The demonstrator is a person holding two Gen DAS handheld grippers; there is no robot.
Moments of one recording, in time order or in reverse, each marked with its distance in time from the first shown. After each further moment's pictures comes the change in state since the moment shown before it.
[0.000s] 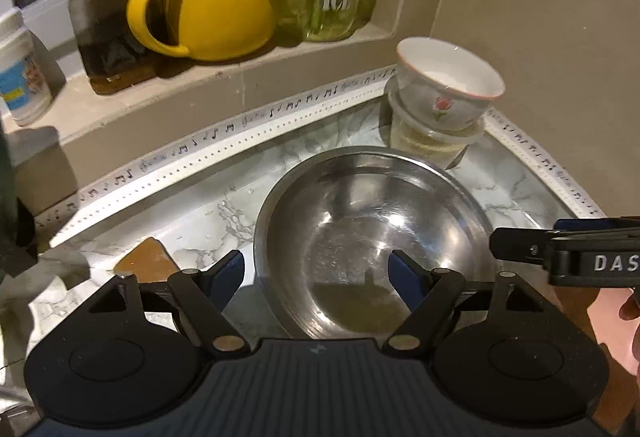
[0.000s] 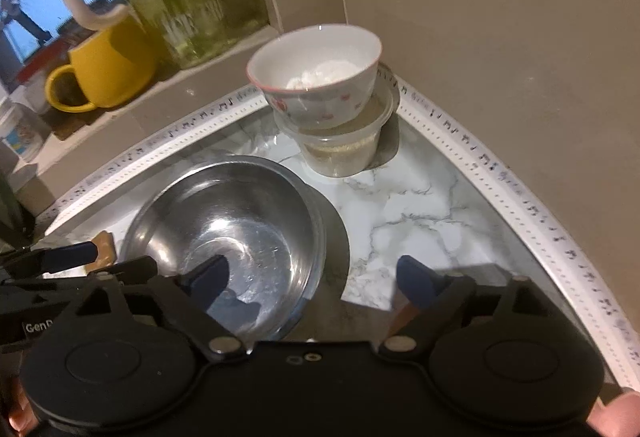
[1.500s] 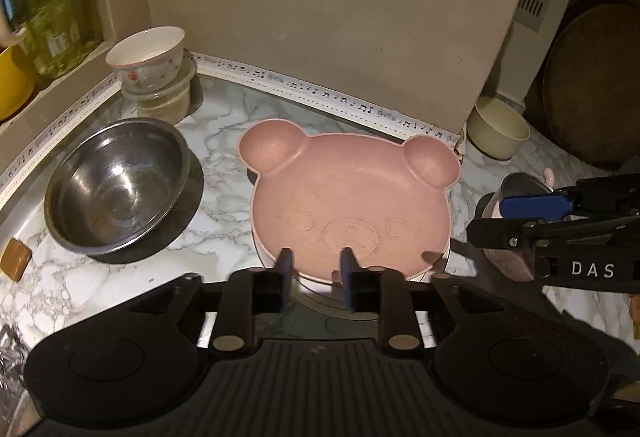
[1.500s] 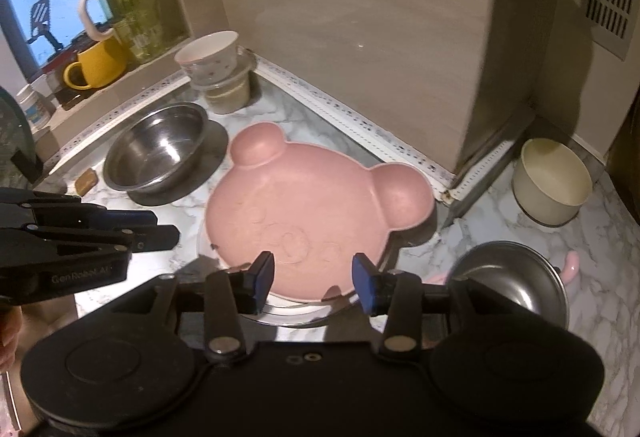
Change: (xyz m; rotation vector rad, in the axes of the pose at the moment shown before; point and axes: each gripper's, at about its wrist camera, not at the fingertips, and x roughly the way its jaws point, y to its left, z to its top) left arm -0.118 -0.156 -0.101 0.389 0.048 -0.319; right arm -0.203 -0.076 -0.155 0.092 -0.084 -0.133
